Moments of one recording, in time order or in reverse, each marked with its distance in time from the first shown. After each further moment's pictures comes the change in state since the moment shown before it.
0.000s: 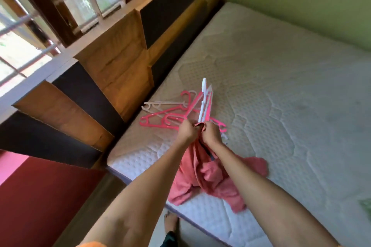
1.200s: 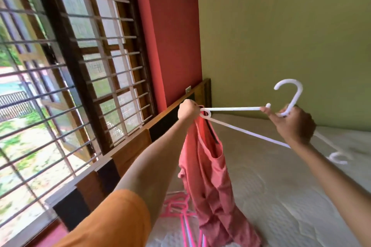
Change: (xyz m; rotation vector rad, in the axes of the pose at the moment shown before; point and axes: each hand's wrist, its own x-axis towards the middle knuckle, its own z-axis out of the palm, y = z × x) left_hand -0.122 0.317 -0.110 0.173 0.480 0.430; right_hand -0.159 0.019 -0.373 0.194 1.185 -0.371
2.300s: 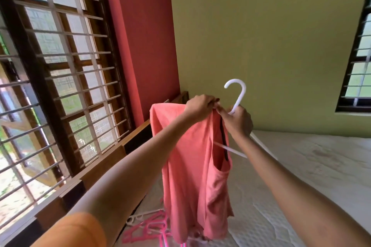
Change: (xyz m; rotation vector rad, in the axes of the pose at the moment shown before) left_hand -0.046 0.109 0.009 0.305 -0.078 0.672; right_hand 0.015 -0.047 0.013 0.187 -0.157 0.202
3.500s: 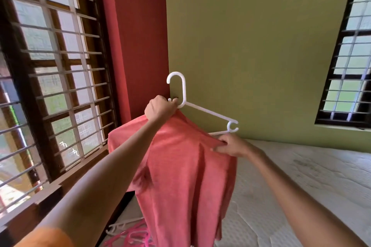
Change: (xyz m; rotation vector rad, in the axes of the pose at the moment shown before) left_hand -0.004 -0.049 -0.023 -0.125 0.281 -0.626; right_hand 0.004 0.036 -0.032 -0.264 -0.858 -0.270
